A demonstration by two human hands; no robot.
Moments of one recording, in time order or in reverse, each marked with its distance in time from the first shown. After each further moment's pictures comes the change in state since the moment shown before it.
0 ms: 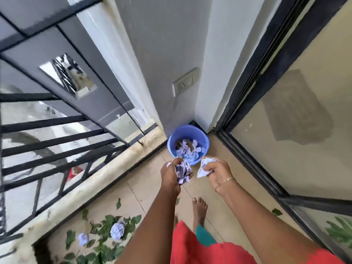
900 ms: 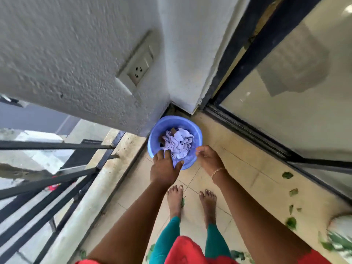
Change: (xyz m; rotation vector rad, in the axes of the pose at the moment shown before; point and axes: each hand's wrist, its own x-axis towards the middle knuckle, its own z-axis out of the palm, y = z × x) left_hand 0.226 0.001 0.018 1.738 -0.254 0.597; right_hand 0.187 0.035 -0.011 -0.633 0.223 -0.069
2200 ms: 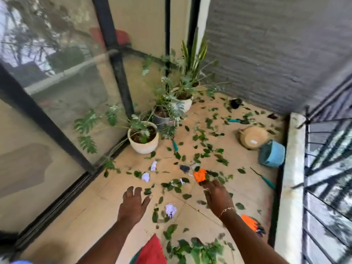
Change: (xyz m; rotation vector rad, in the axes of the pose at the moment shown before) left_hand -0.528 0.164 0.138 0.802 -0.436 1.282; right_hand -0.706 0.389 -0.018 0.090 1.275 0.529
